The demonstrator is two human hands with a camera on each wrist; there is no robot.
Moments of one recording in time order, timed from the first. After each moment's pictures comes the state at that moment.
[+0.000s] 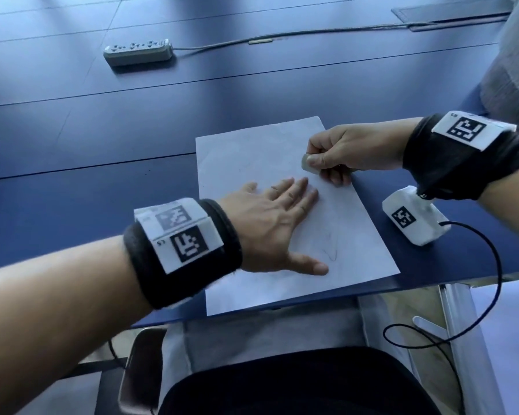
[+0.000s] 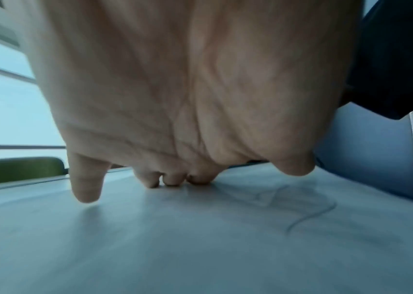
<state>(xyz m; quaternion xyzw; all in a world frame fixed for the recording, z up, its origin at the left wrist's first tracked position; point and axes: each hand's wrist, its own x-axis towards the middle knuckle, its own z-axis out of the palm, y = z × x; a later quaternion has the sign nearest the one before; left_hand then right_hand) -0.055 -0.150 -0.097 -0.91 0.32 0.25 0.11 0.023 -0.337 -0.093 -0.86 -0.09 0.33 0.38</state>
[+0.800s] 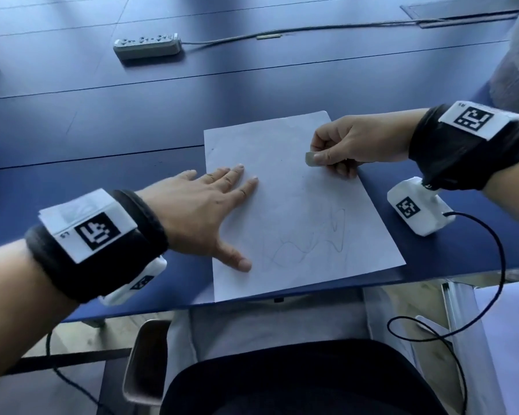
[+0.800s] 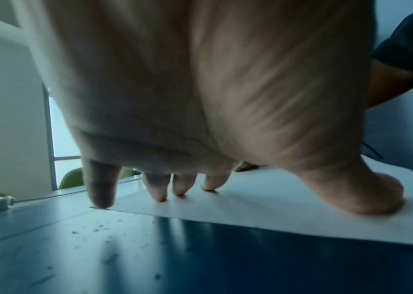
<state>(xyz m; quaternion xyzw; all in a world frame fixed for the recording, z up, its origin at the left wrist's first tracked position) -0.047 -0.075 -0.091 -0.92 0.26 0.27 0.15 0.025 -0.338 -0.091 -0.87 -0.13 0.31 0.35</state>
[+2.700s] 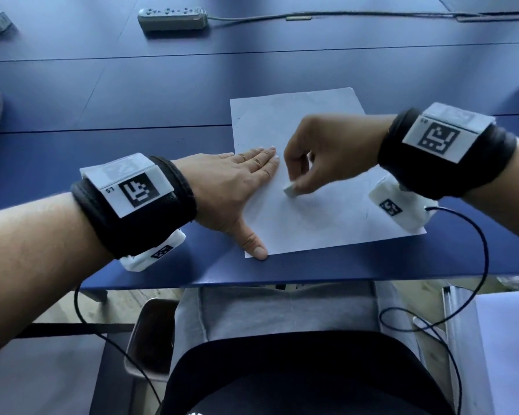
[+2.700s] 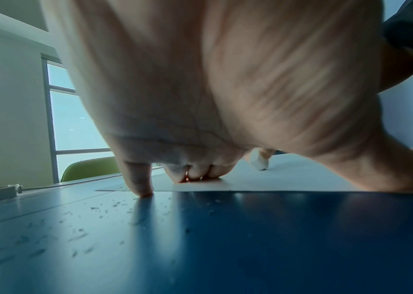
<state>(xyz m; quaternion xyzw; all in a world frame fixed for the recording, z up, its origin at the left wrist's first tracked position) -0.039 -0.071 -0.101 -0.92 0.31 0.24 0.09 -0.002 -0.262 -0.076 -0.91 -0.33 0.22 0.15</state>
